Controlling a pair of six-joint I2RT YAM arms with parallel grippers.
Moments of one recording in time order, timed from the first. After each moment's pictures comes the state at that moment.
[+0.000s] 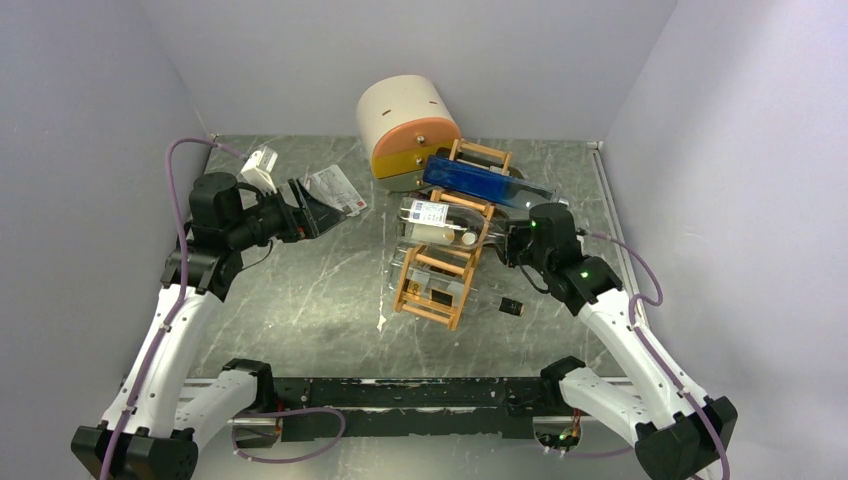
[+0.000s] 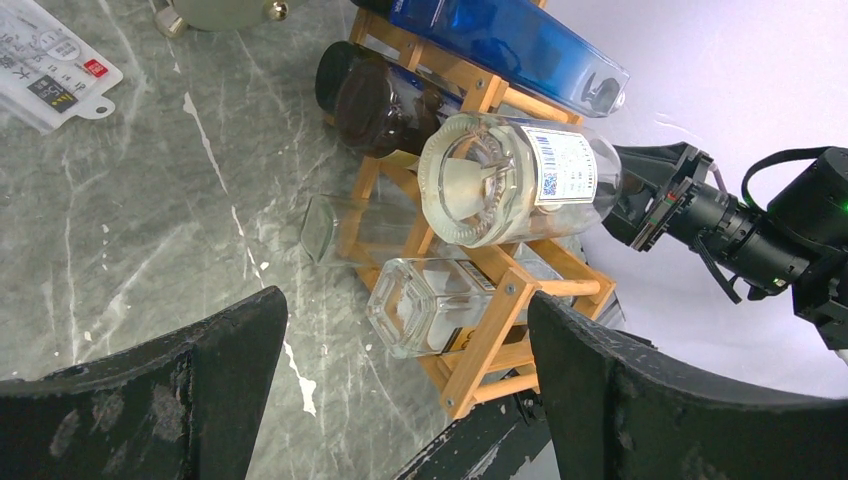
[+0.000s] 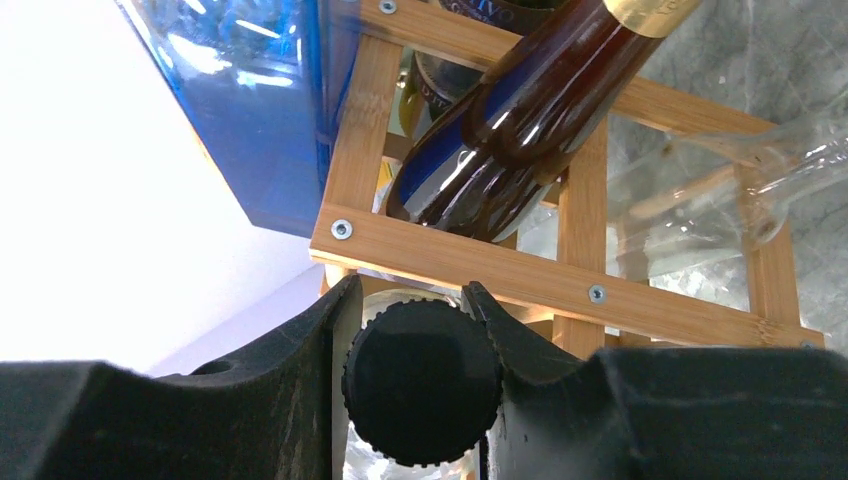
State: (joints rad) left arm -0.17 0.92 1.00 -0.42 0.57 -0.57; right arm 0.43 0.92 0.87 -0.60 0.18 1.81
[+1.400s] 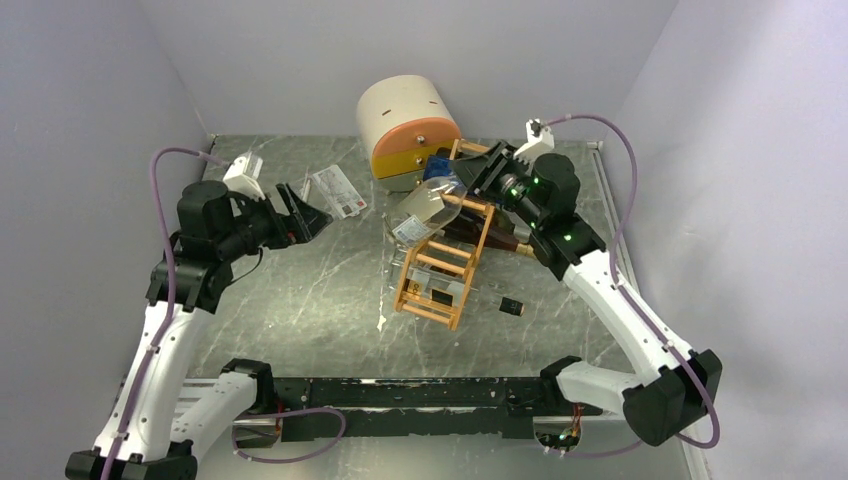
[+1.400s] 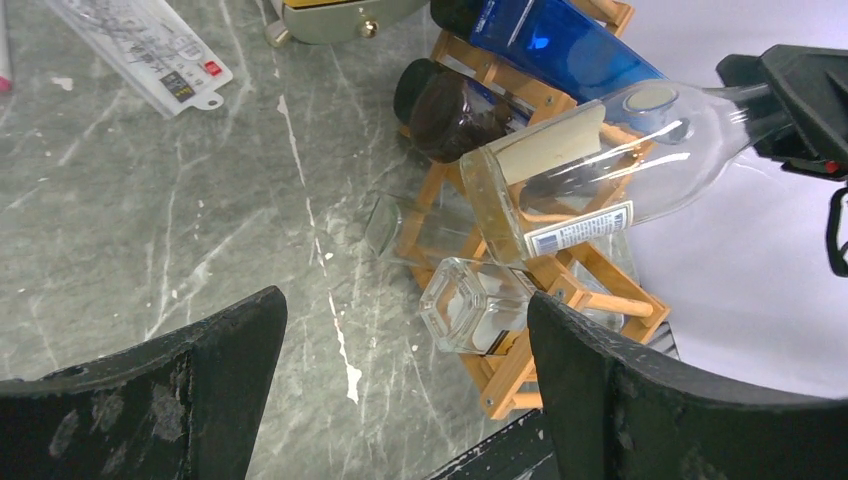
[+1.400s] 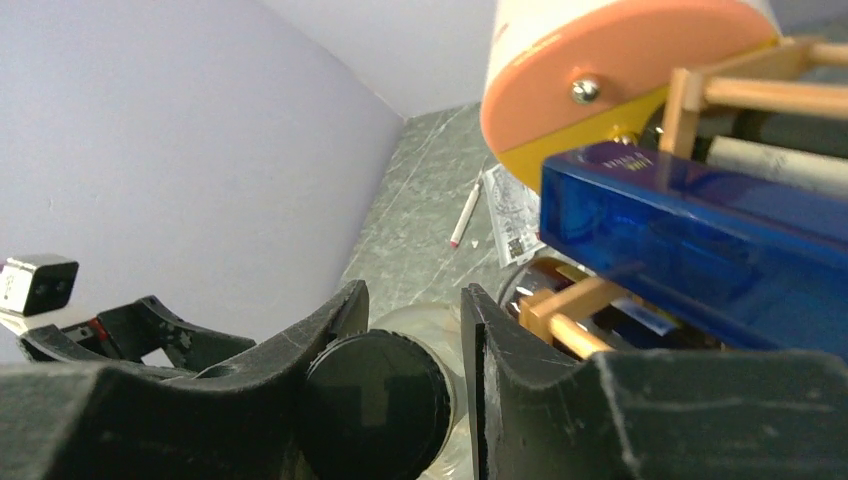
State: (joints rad) left arm -0.17 0.86 1.04 -0.56 0.41 -0.53; right arm 0.45 1.13 1.06 0.00 -0.12 0.76
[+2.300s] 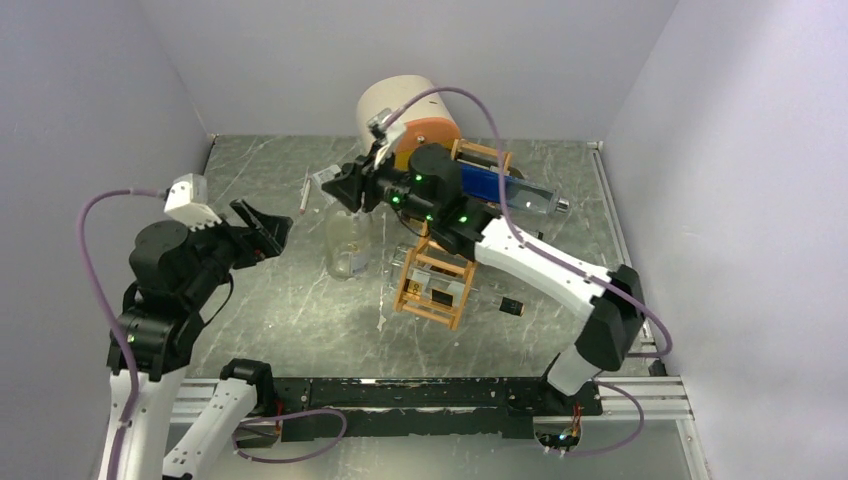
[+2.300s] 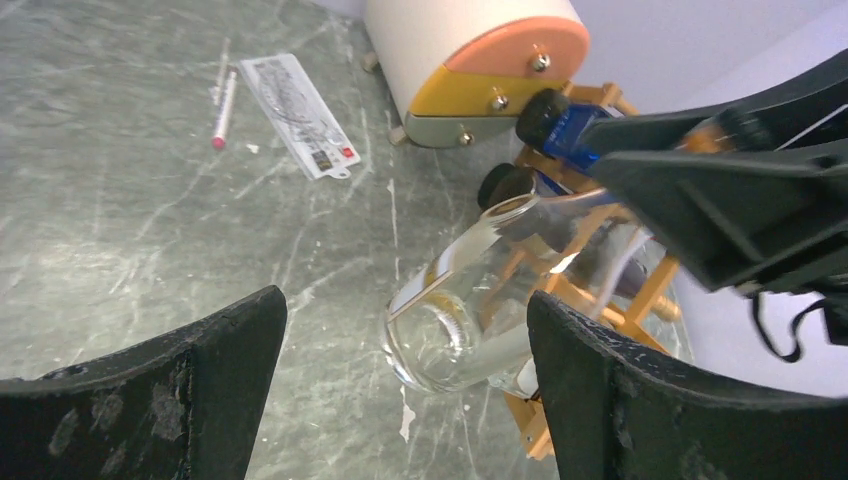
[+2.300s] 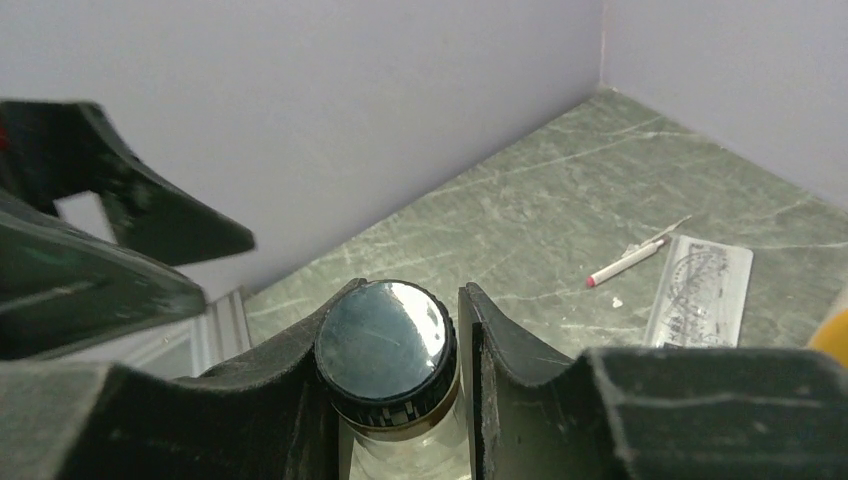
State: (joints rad) left arm -0.17 0.64 1.11 -0.72 0.09 -0.54; right arm 0.89 1.57 1.47 0.16 -0.20 0.30
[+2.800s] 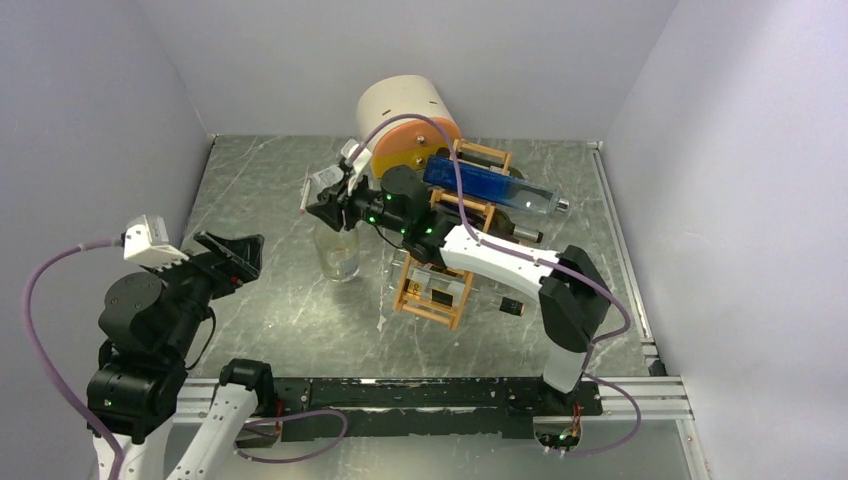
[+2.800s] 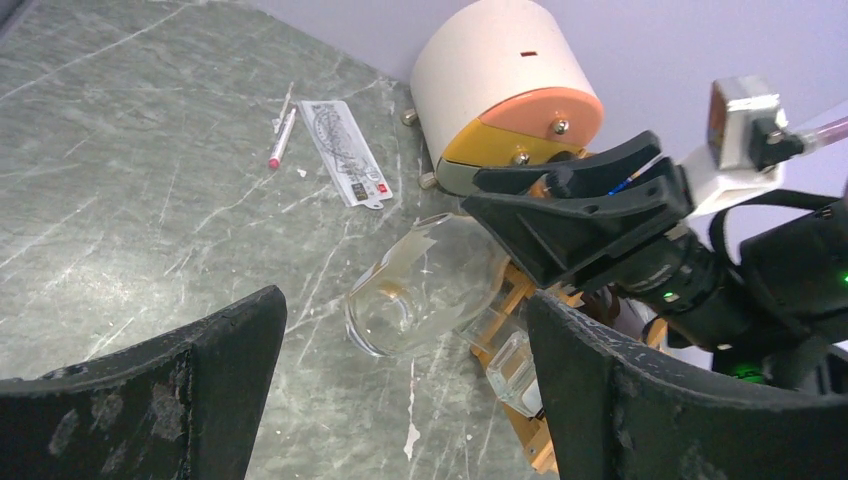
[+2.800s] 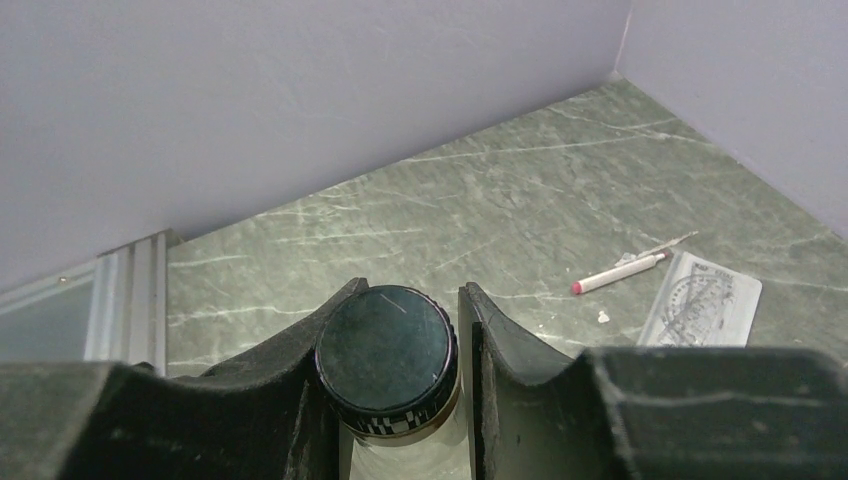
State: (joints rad) left arm -0.17 0.43 1.11 -0.83 -0.10 -0.60; right arm 0.94 1.77 1.41 0.37 -0.26 0.12
